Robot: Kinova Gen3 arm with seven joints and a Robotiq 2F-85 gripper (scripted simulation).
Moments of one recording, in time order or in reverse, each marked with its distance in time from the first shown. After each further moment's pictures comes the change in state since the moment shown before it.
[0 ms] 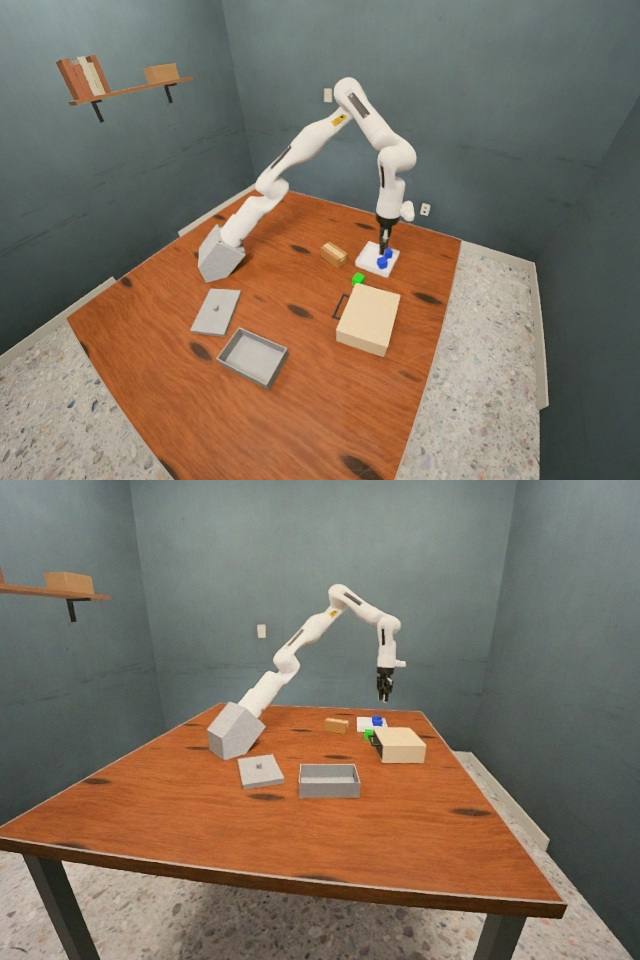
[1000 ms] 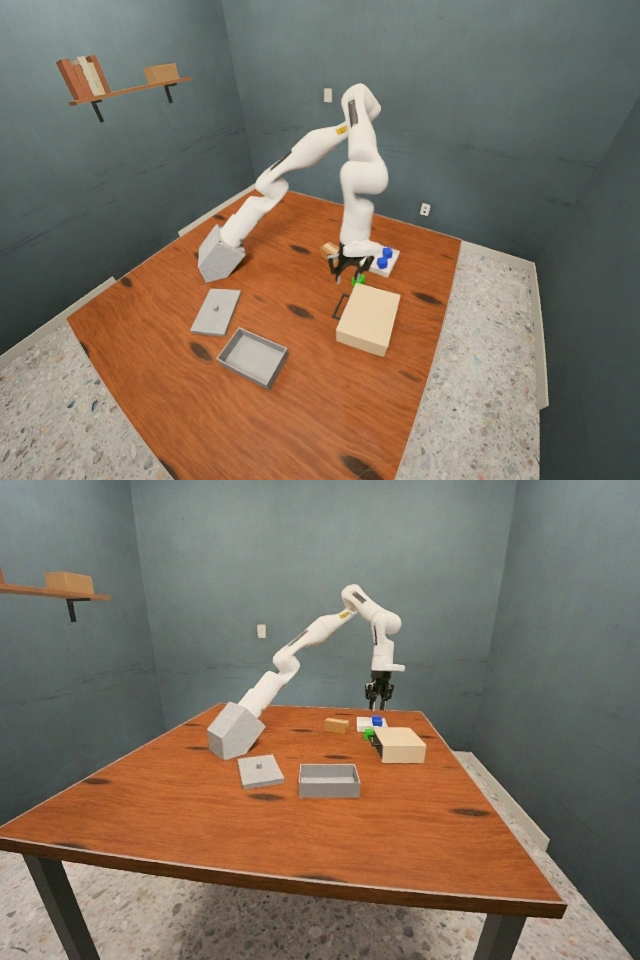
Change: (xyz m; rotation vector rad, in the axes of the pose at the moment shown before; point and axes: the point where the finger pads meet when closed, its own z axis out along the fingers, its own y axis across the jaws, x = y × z) arm -0.095 0.175 0.000 -0.094 -0.008 1.170
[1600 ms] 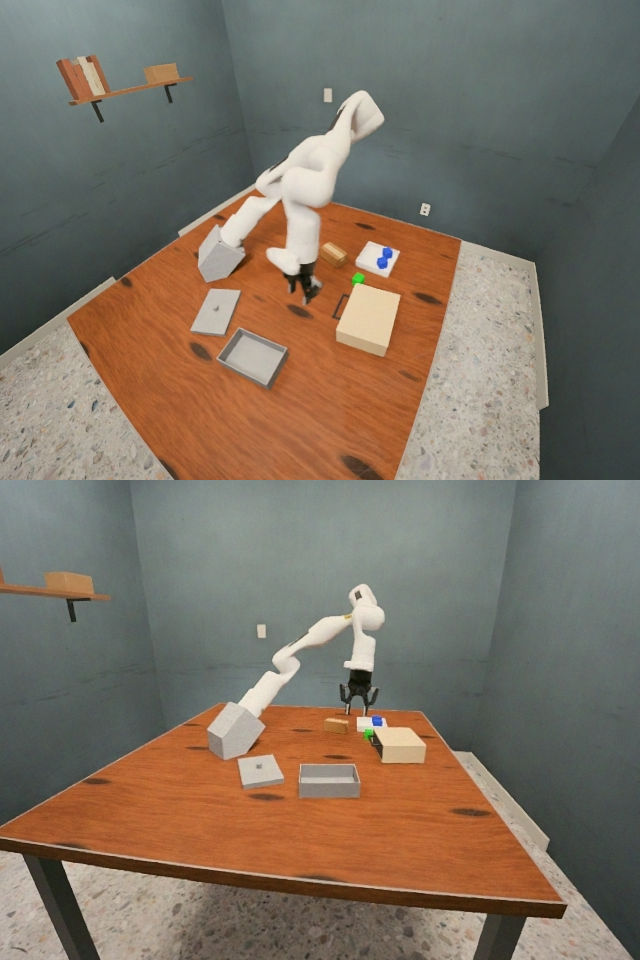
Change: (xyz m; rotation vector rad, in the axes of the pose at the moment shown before) arm 0.046 0.148 0.004 -0.039 0.028 0.929
